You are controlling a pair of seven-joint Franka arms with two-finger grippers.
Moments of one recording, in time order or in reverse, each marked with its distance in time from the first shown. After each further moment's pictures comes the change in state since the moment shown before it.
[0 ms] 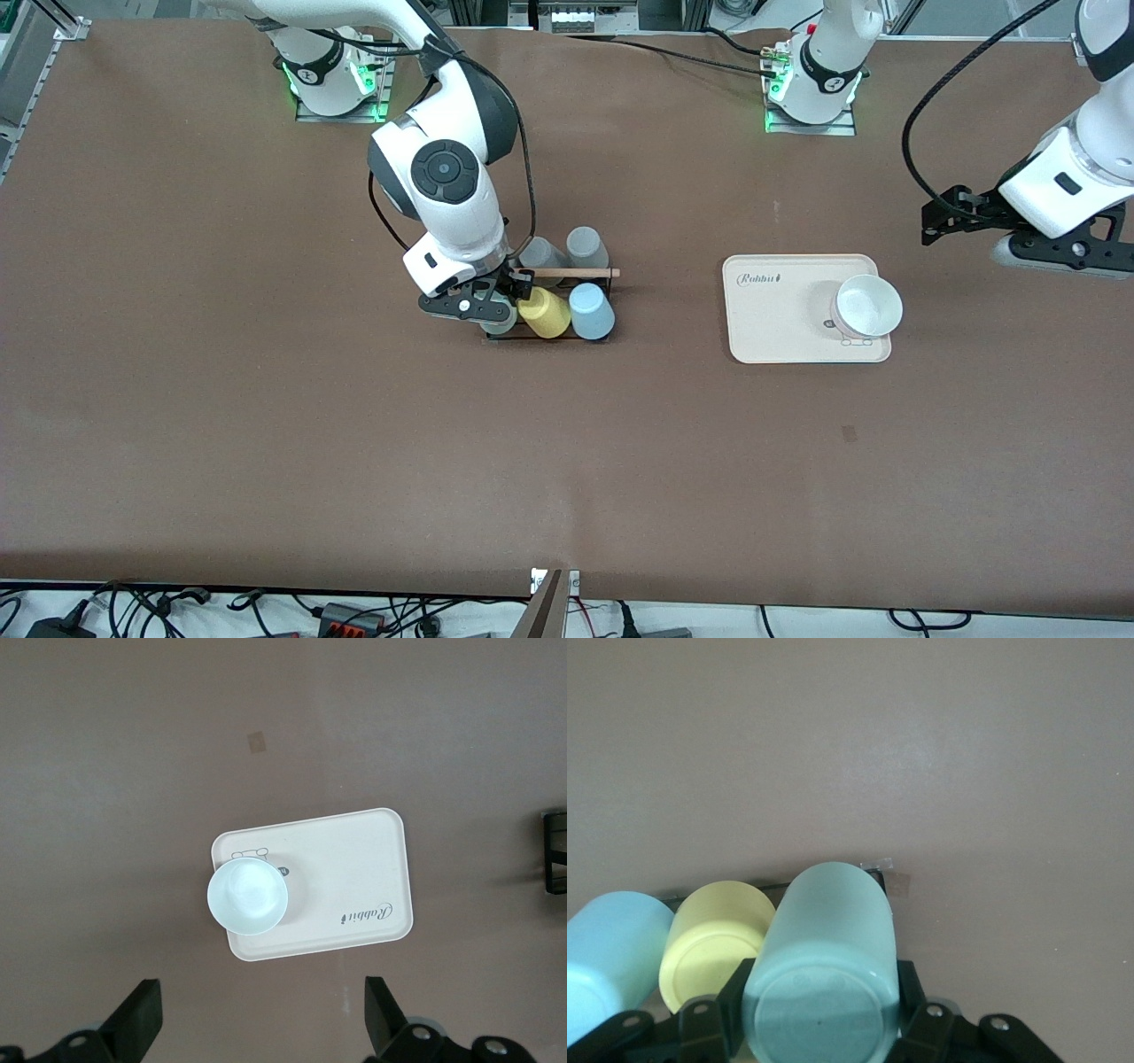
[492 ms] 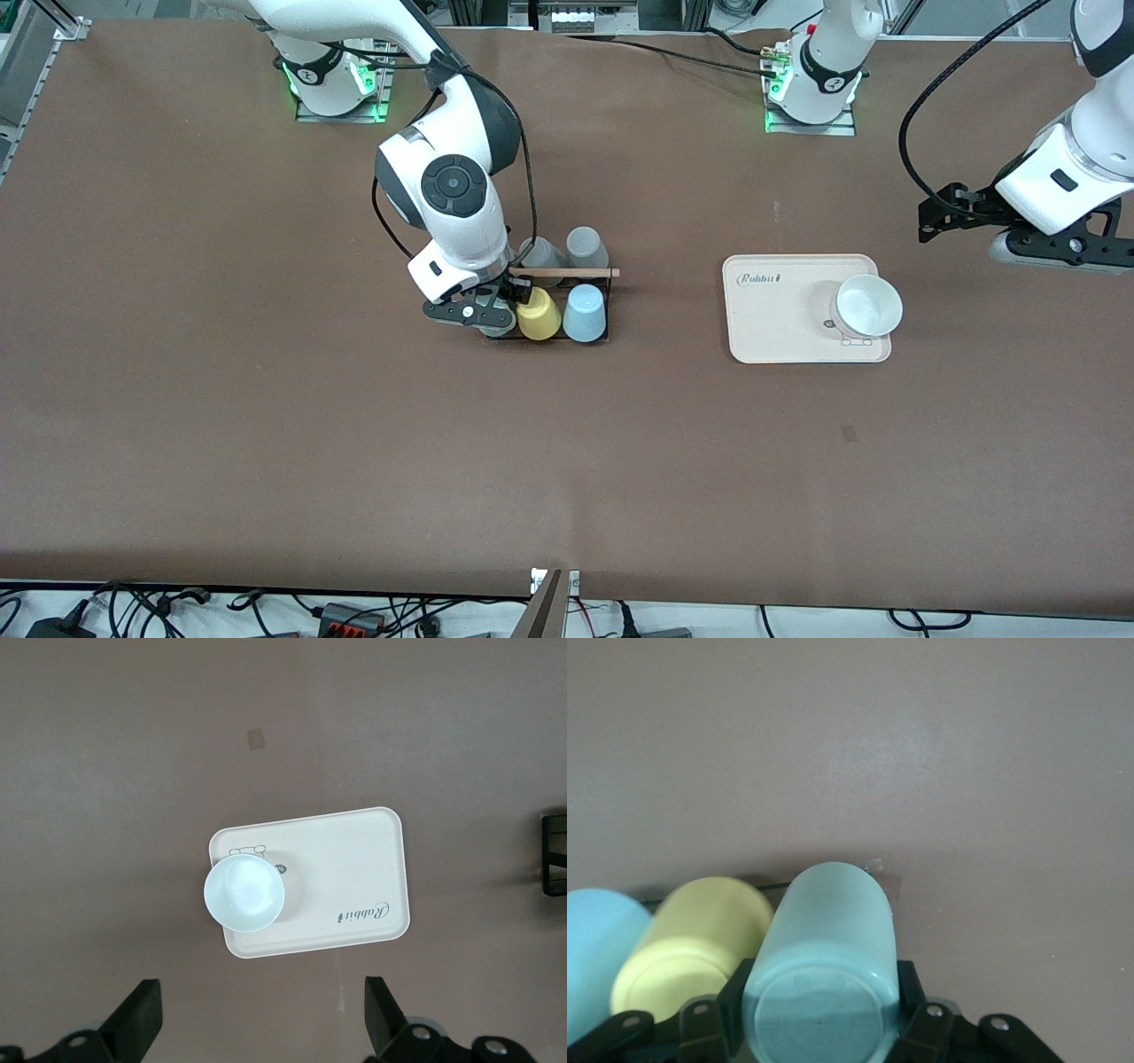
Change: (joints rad) left arm -0.012 -0.006 -0.001 -0.007 -0.001 0.000 -0.024; right arm 0.000 0.040 0.000 0.000 -0.028 0.013 0.000
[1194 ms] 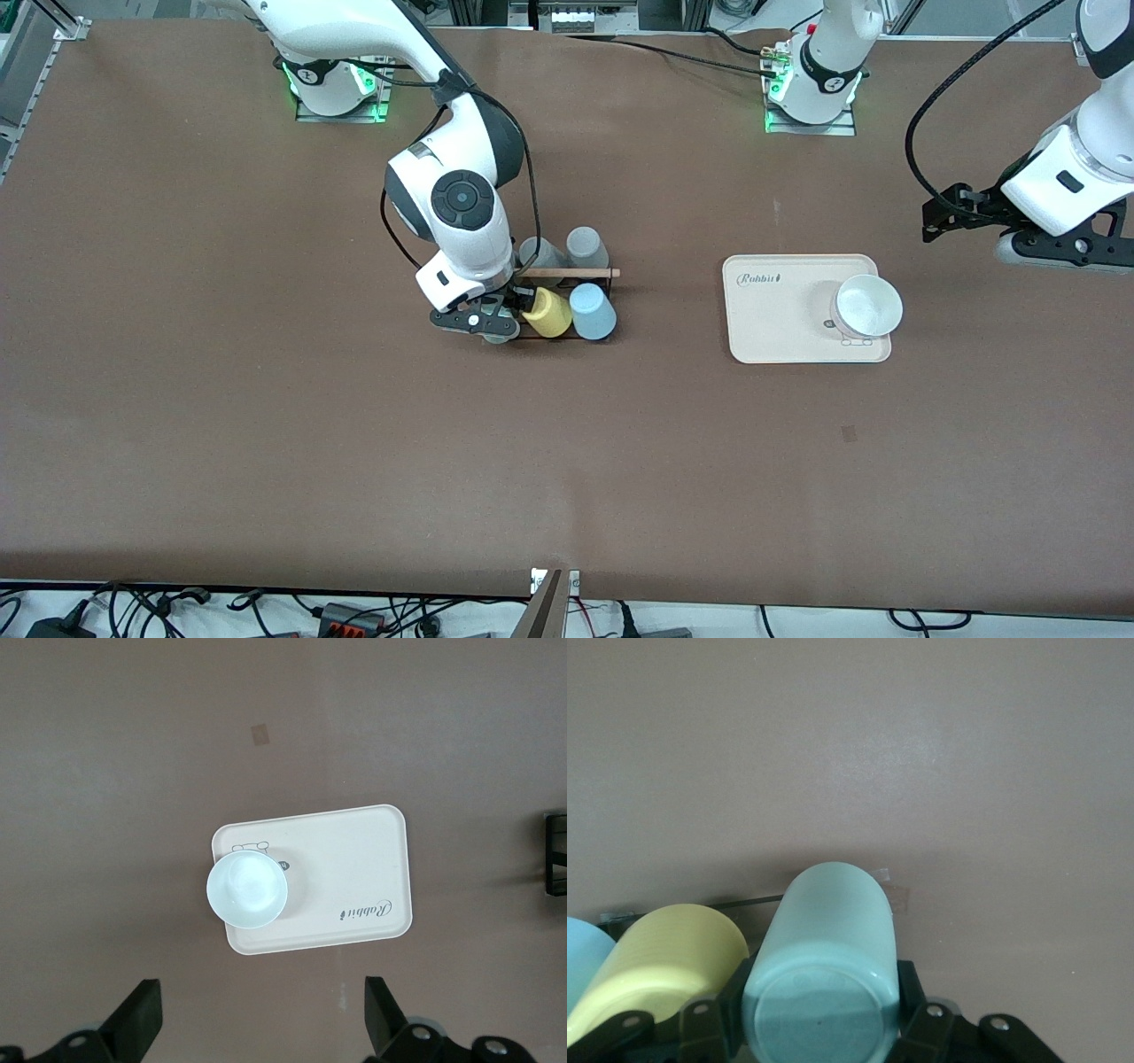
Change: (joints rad) left arm 0.007 0.000 0.002 -0.001 0.000 -0.007 0.000; right arm 0.002 0.034 0.000 -0.001 -0.009 0.038 0.015
